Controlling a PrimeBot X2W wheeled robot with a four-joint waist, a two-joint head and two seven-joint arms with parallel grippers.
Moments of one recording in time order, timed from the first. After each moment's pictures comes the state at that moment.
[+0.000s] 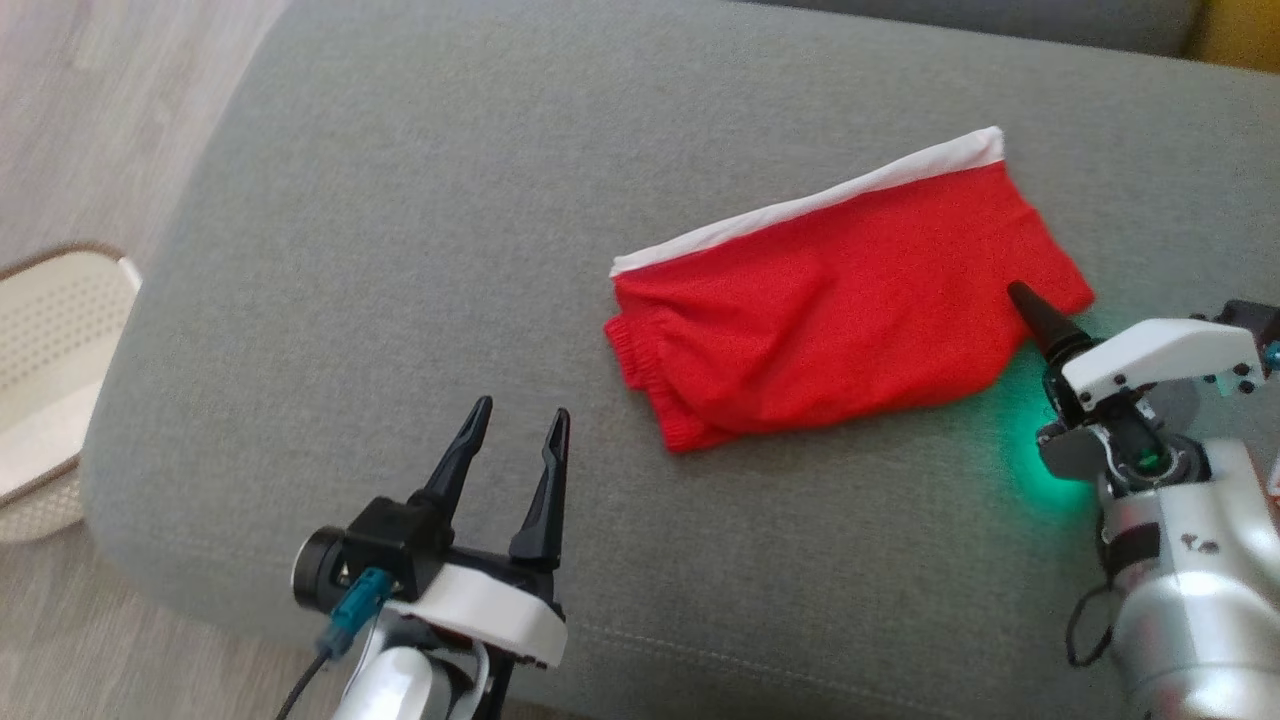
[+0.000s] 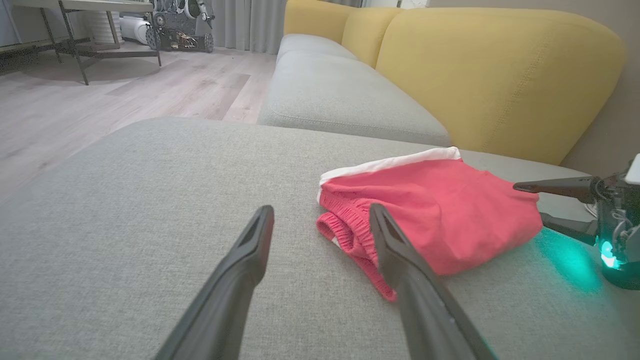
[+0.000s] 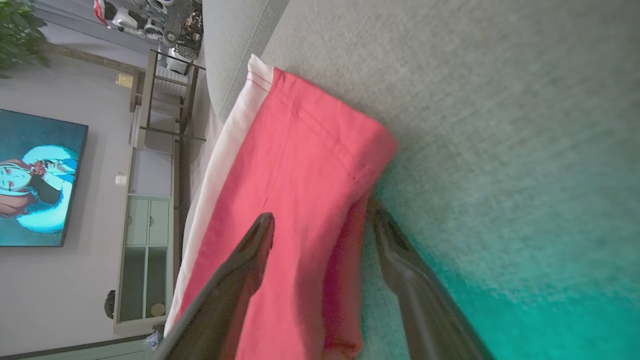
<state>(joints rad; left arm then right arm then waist) -0.06 0.05 -0.41 0.12 -0.23 0.06 -0.25 -0.58 -0.06 -0.31 0.82 0.80 0.13 0.45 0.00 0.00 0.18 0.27</state>
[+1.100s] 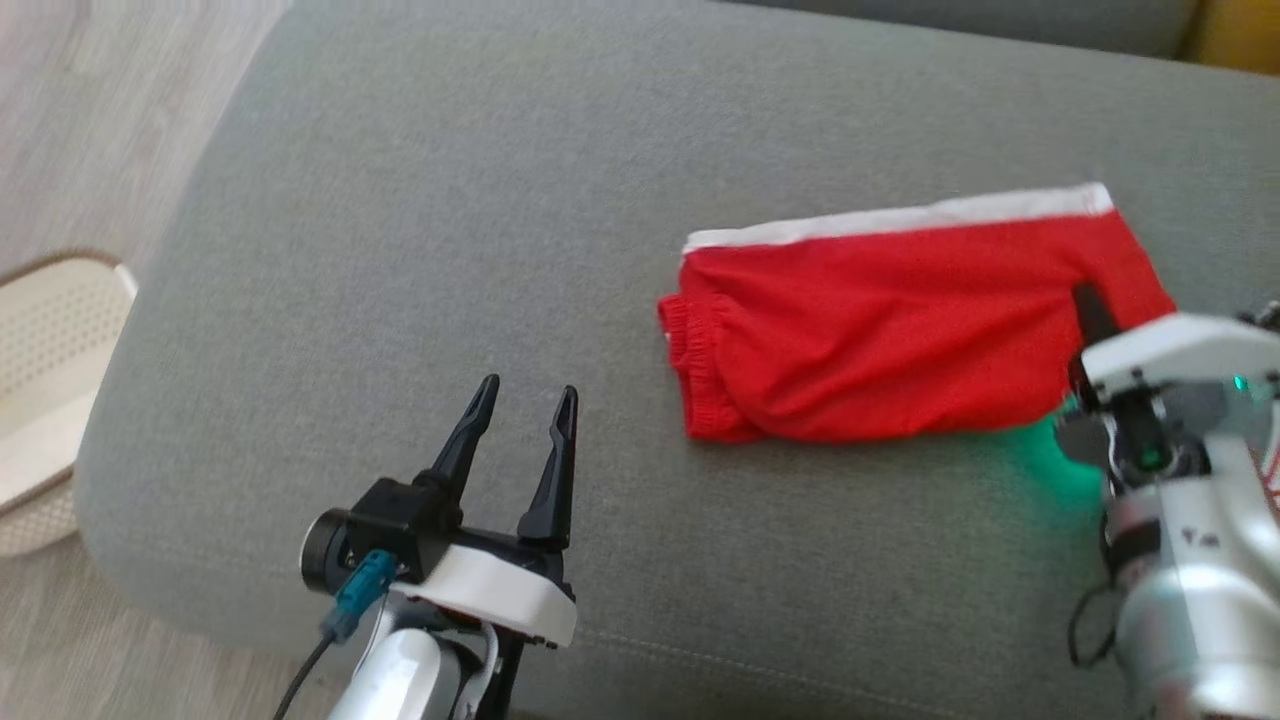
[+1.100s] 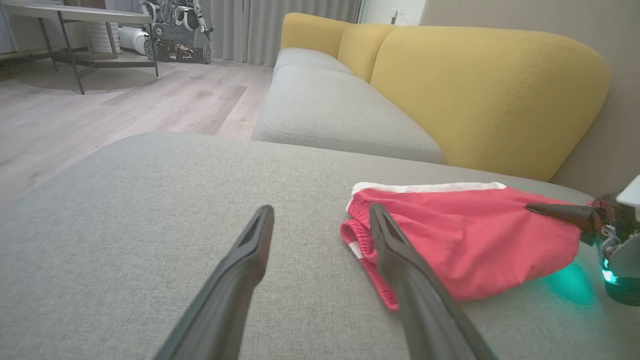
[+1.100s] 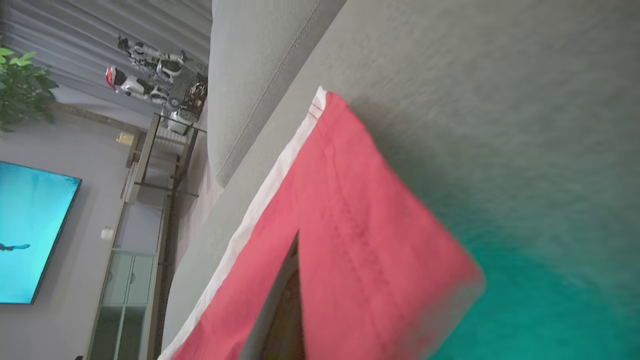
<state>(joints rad) -0.09 0.05 -0.44 0.11 -0.26 0.09 -0.25 -0.63 -0.07 -0.33 0.91 0.74 0.13 0.23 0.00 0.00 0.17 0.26</state>
